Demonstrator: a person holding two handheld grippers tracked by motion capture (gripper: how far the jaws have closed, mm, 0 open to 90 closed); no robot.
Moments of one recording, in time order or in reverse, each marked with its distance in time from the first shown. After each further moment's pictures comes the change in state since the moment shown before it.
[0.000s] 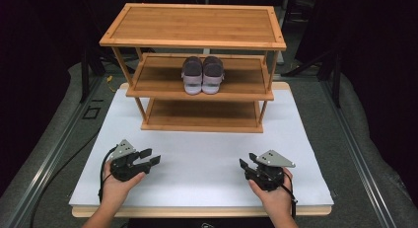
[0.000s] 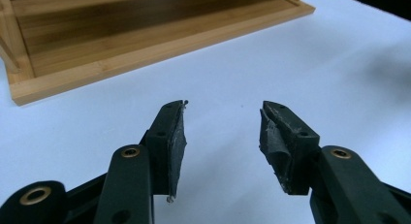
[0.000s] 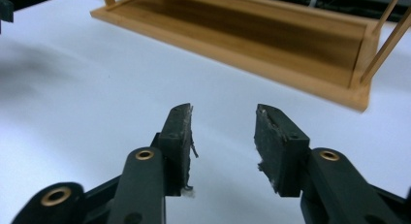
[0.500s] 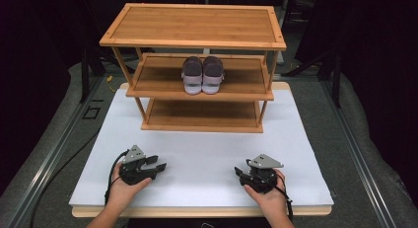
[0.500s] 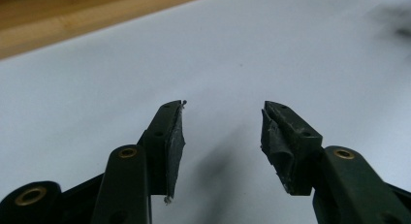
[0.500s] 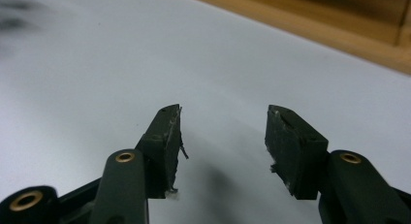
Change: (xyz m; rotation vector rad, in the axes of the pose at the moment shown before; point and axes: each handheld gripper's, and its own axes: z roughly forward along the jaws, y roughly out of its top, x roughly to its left) left arm 0.000 -0.021 0.028 0.102 -0.035 0.025; right arm 0.000 -0.025 0.028 0.115 0.024 -0.038
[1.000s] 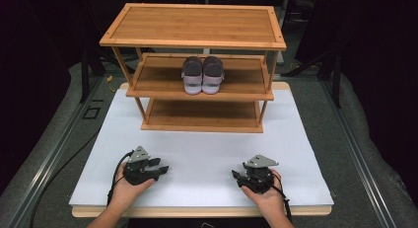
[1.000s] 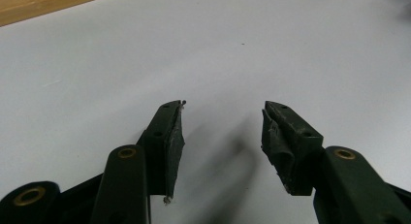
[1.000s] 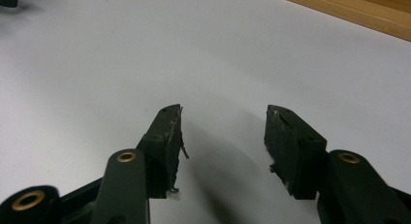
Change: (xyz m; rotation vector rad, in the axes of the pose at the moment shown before) left arm -0.001 -0.003 0.012 0.052 -0.006 -0.002; right arm 0.002 -0.004 0.011 0.056 0.060 -0.003
